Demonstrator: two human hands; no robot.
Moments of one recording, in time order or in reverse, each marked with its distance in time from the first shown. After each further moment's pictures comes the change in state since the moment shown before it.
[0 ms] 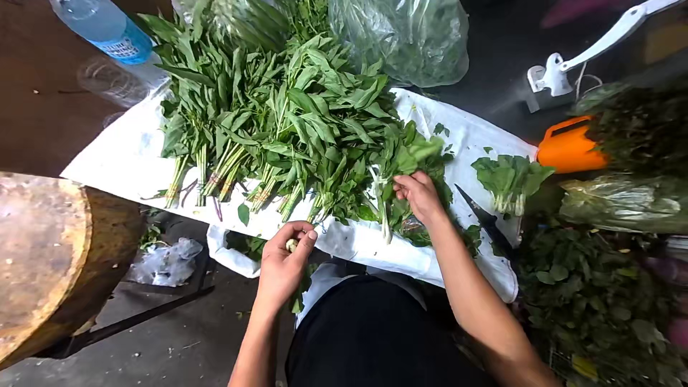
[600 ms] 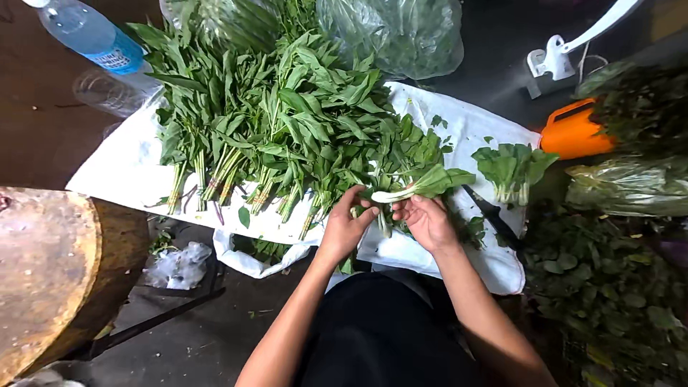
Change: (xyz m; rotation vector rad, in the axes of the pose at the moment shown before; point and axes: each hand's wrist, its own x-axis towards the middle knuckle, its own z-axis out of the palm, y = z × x) left_hand 0.057 0.001 0.095 0.069 -0.304 -0.091; right_hand -0.076 -0.001 0.000 0.606 -0.218 -0.144
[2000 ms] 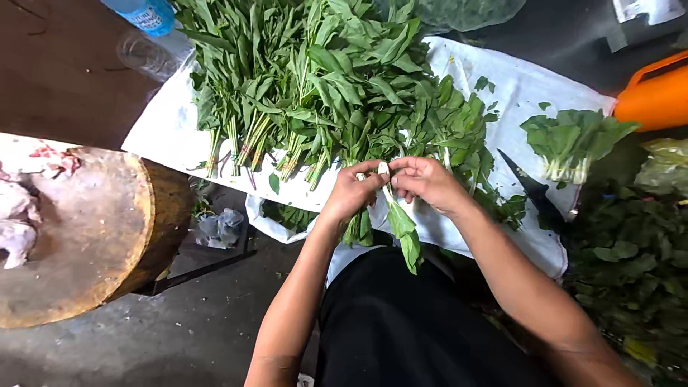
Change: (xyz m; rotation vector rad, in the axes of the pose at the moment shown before) left_hand -0.022 0.003 -0.044 -0.335 -0.100 -0.091; right_hand 0.019 0.000 0.054 -0.755 -0.166 0.389
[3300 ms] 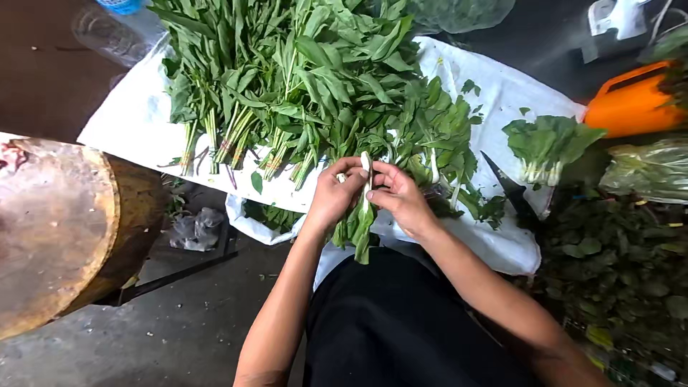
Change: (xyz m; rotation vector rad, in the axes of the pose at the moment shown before) left_hand -0.004 0.002 0.002 0.028 0.128 0.064; right_hand -0.011 0.014 0.041 0.205 0.132 -0.033
